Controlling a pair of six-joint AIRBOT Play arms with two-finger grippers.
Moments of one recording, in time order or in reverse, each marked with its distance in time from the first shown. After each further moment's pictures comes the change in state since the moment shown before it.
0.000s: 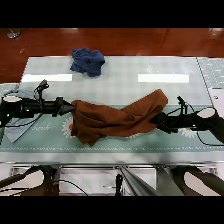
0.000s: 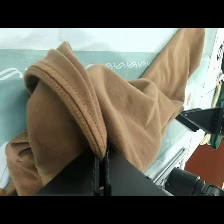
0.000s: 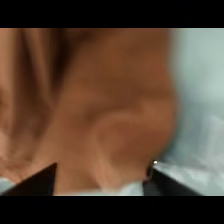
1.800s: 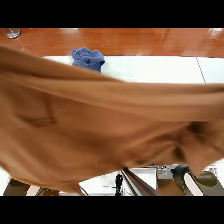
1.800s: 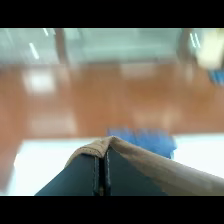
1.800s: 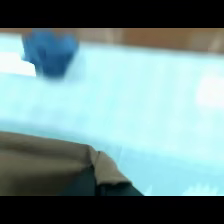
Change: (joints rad) left arm -0.083 0.718 0.813 0.908 0.039 -0.488; right arm 0.112 0.532 1.157 -0.467 0.712 0.240
